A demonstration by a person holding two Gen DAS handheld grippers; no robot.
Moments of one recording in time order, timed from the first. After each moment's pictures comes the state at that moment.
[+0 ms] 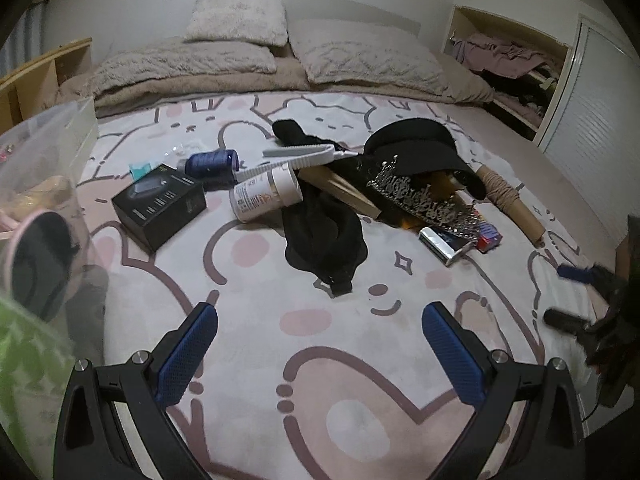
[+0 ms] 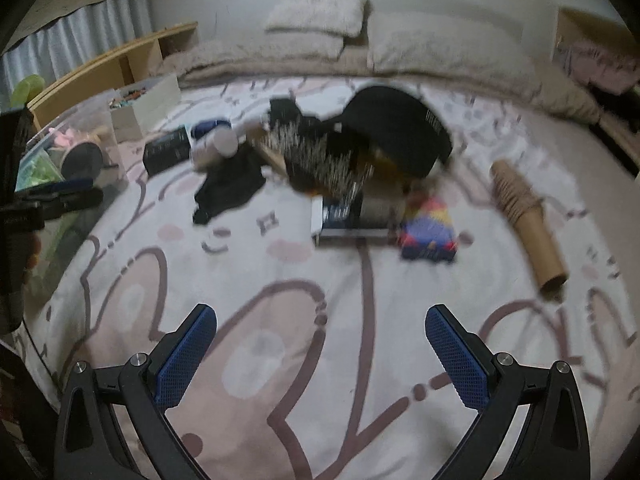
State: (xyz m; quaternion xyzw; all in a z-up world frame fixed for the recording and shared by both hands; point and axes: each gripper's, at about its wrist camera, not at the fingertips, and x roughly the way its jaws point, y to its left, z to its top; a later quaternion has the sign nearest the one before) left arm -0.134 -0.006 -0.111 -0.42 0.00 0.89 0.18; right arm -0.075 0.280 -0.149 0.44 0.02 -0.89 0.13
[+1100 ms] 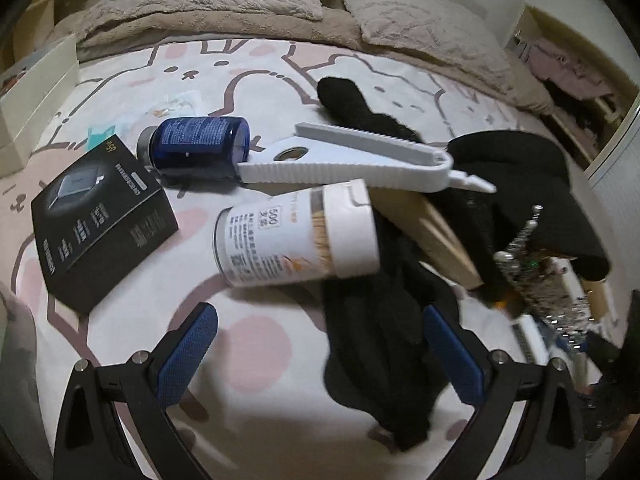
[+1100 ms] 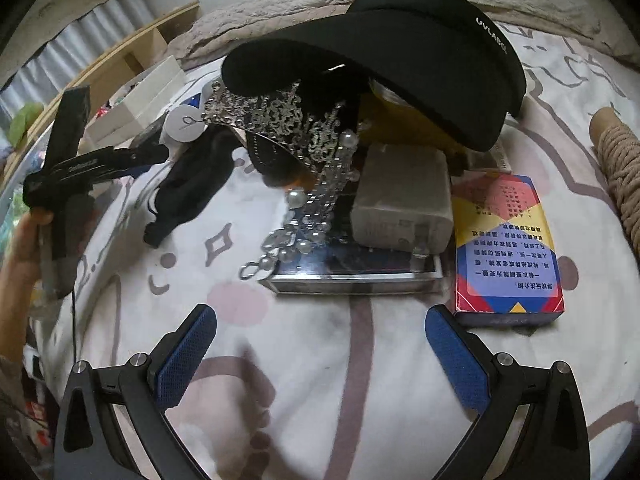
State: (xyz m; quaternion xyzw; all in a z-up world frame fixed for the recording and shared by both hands) left arm -0.293 0.006 -0.189 -0.49 -0.04 0.86 0.13; right arm -0.190 0.308 -0.218 0.50 -0.05 -0.84 0.22
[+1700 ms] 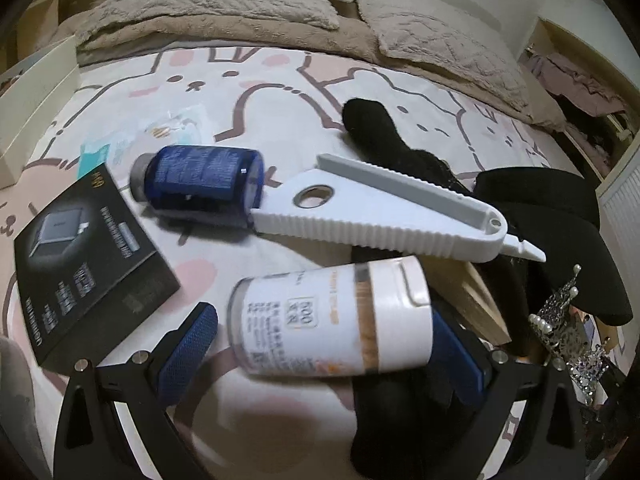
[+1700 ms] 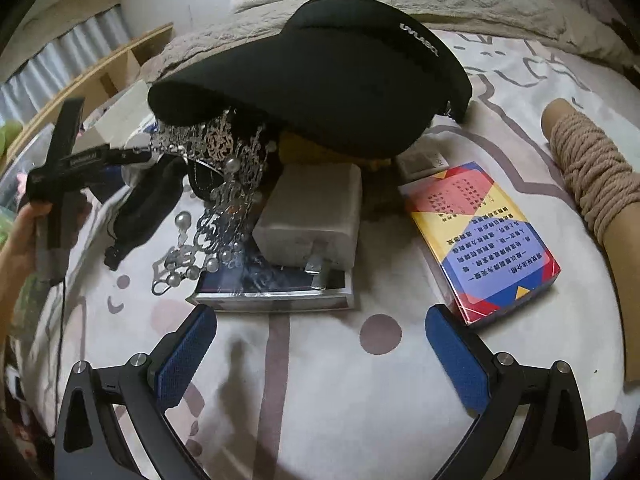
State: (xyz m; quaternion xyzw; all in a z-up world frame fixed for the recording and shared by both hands) left arm -0.336 -0.001 -0.196 -0.47 -0.05 0.87 0.12; right arm -0.193 0.337 -0.222 0.47 -0.04 -0.87 0.17
